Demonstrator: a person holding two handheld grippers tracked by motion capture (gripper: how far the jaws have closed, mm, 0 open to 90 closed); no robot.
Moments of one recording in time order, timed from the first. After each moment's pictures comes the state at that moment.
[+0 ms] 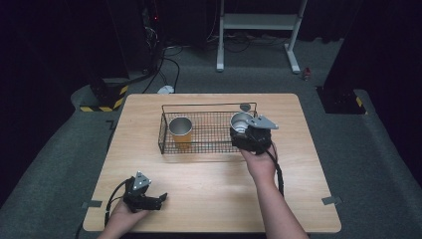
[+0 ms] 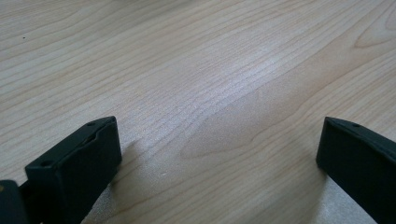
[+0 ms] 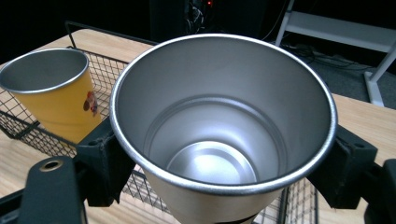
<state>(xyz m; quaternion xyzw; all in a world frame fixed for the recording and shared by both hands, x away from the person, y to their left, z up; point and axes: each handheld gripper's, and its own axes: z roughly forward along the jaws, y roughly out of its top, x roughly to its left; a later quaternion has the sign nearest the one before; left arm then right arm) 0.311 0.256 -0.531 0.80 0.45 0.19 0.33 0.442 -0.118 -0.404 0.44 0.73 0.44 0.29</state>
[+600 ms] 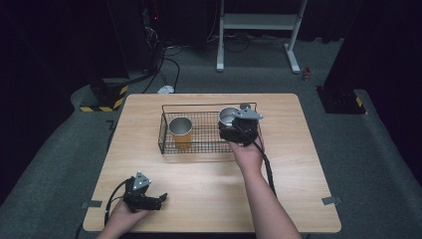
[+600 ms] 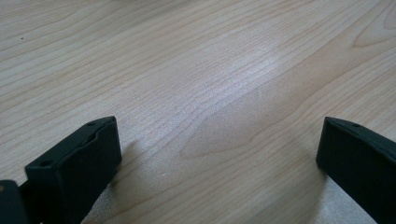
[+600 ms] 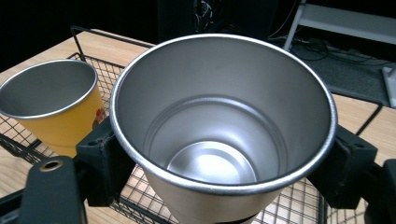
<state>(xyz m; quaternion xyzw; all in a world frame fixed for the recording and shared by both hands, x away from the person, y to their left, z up) 0.312 0.256 -0.531 0.81 0.45 0.19 0.34 0.469 -0.085 -0.406 0.44 0.74 0.43 0.27</state>
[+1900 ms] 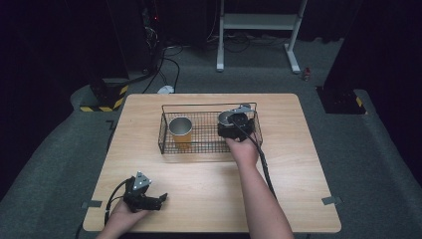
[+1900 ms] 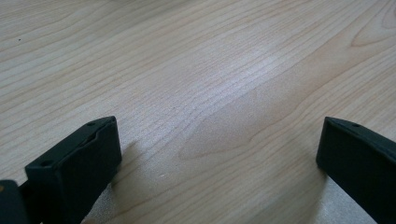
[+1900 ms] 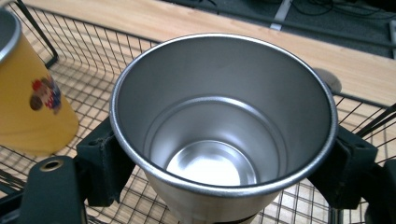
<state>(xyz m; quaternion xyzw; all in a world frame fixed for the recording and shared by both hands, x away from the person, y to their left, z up) 0.312 0.256 -0.531 0.81 0.45 0.19 0.33 0.509 -0.075 -0.438 0.48 0.77 0.36 0.24</state>
